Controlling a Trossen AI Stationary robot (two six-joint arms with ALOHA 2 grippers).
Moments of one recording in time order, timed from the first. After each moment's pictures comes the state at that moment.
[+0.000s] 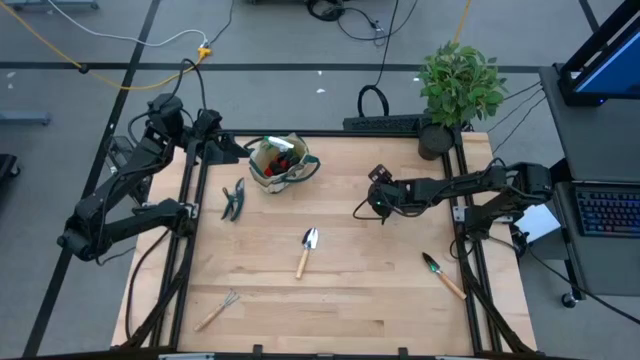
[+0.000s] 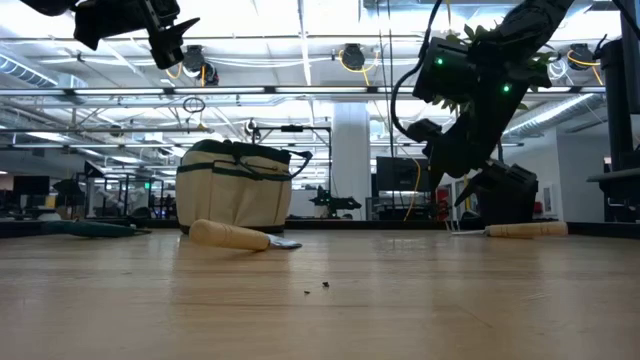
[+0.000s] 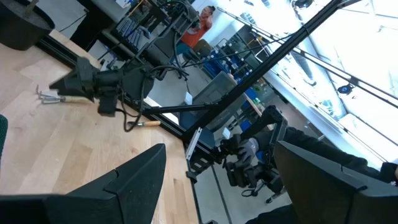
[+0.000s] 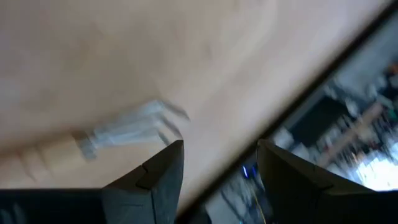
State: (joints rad) left arm 1.02 0.85 0.78 -0.03 1.38 -0.68; right arm -0.14 1.48 0.72 -0.41 0.69 -1.08
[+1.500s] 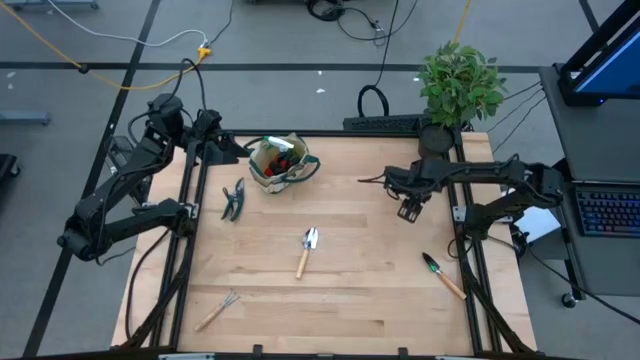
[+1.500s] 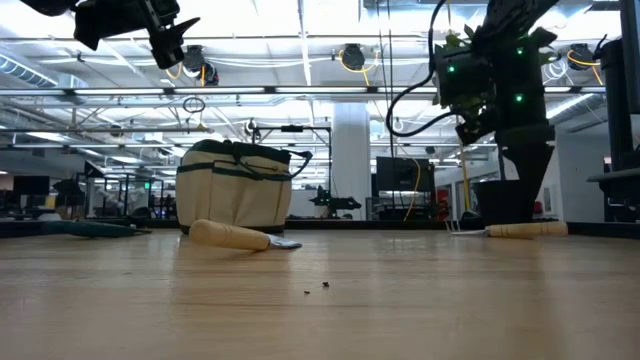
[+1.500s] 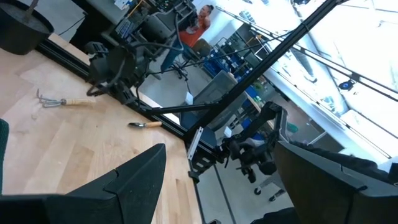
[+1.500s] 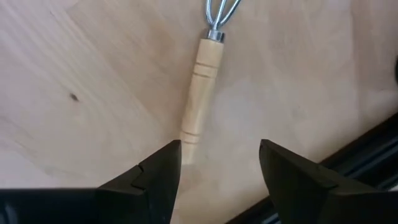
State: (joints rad) left arm 1.02 0.85 0.78 -0.03 1.39 -0.65; right arm -0.32 1.38 0.86 -1.14 0.19 0.25
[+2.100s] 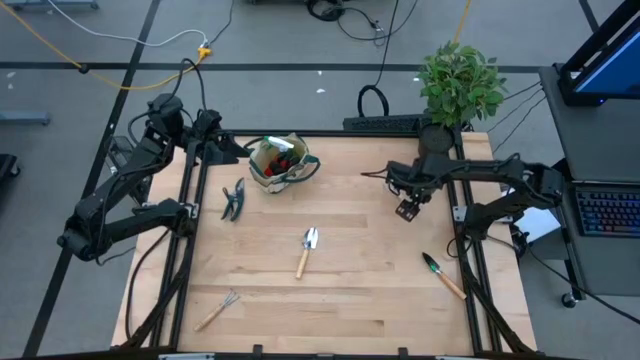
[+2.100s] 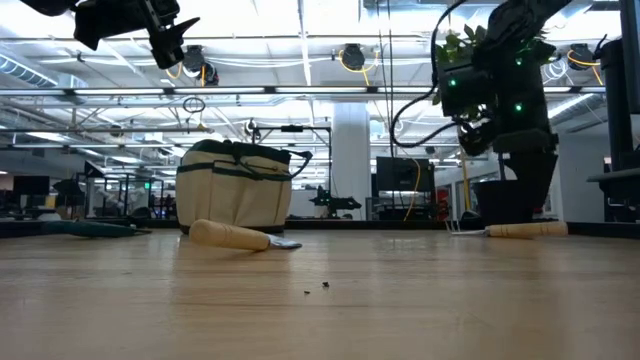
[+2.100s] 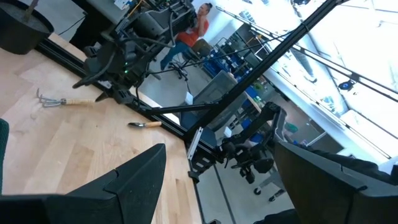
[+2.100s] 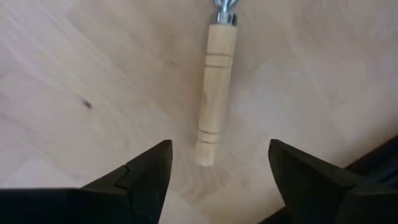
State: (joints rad) left arm 1.02 0.85 0.78 -0.03 1.39 -0.65; right arm -0.39 1.38 0.81 -1.09 0.08 0.32
